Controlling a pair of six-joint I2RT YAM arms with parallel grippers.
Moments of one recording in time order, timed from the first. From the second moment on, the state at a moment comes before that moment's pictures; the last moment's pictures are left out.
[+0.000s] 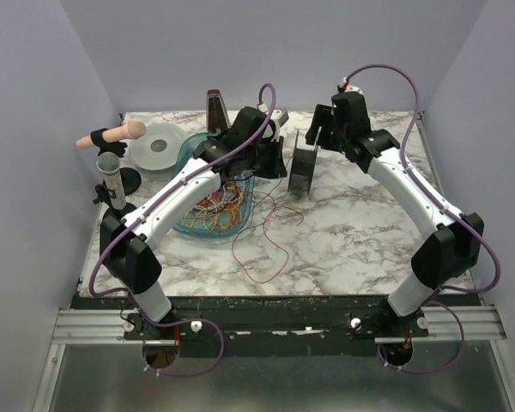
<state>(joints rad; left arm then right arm) -0.67 1.67 1.66 -0.64 0.24 -0.41 0.44 1.61 1.59 -0.50 0.20 0.45</state>
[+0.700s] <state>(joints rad) -0.67 1.67 1.66 -0.64 0.24 -0.41 0.52 1.77 1.54 -0.53 0.40 0.45</state>
